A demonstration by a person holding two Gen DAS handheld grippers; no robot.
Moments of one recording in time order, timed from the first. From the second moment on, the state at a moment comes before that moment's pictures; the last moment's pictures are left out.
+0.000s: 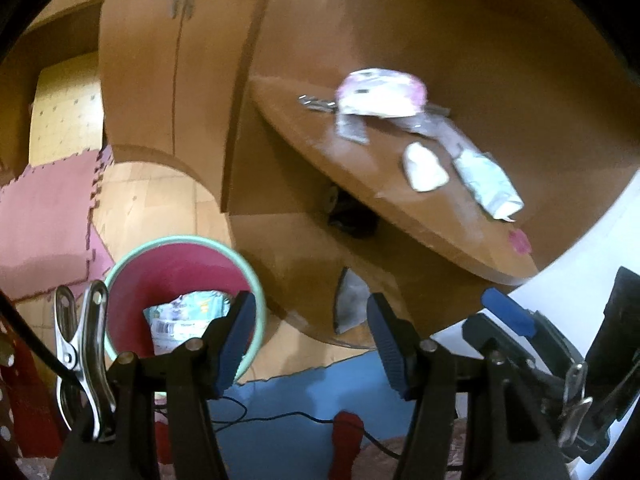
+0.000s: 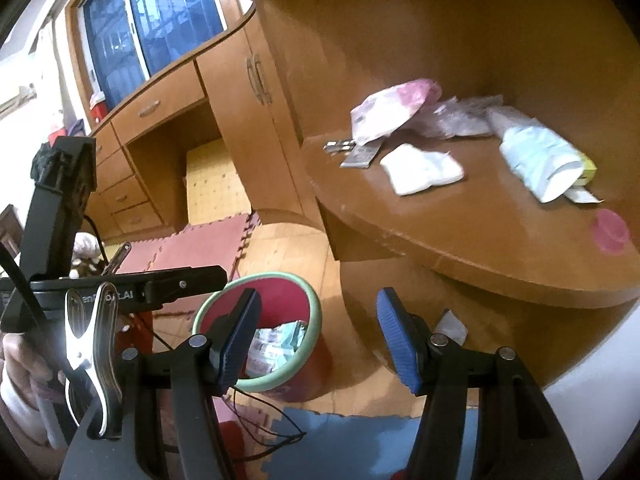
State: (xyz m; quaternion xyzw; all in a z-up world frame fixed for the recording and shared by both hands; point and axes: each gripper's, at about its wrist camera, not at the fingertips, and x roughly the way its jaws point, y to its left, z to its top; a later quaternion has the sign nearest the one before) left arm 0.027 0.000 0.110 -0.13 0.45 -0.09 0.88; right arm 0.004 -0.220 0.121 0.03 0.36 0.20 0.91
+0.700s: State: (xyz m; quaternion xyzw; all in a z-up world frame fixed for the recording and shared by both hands) left arm 0.099 -0.126 0.148 -0.02 0.40 -0.15 0.90; right arm -0.012 -0.284 0.142 0.03 0.31 0.13 0.94
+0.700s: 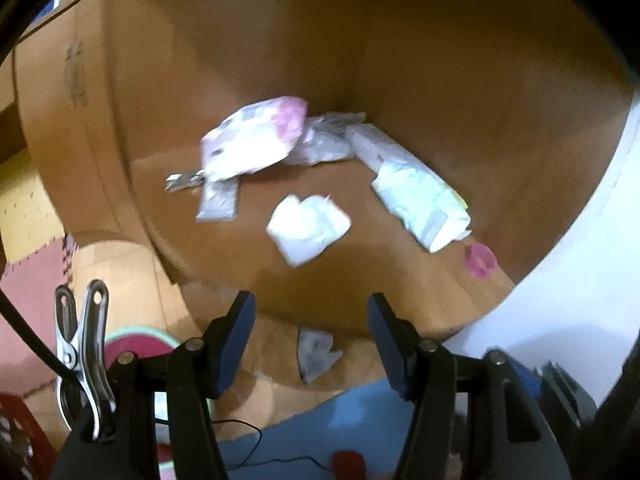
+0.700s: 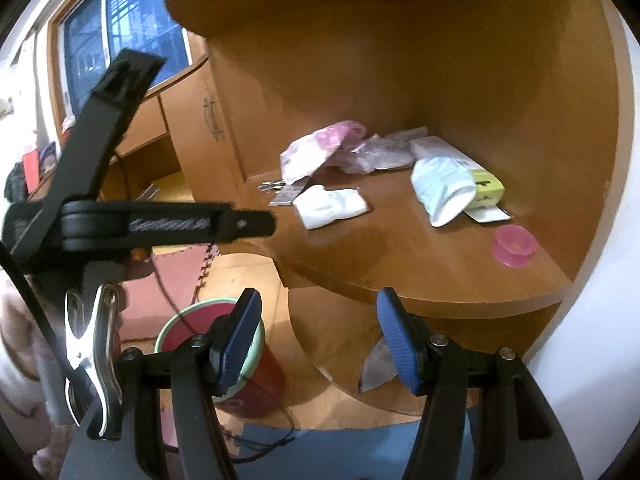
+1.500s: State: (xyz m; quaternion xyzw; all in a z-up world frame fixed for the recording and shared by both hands) left arm 0.193 -0.167 0.098 0.04 0.42 -0.12 0.90; right arm -0.008 -0.331 0.130 0.07 0.32 0.08 0.94
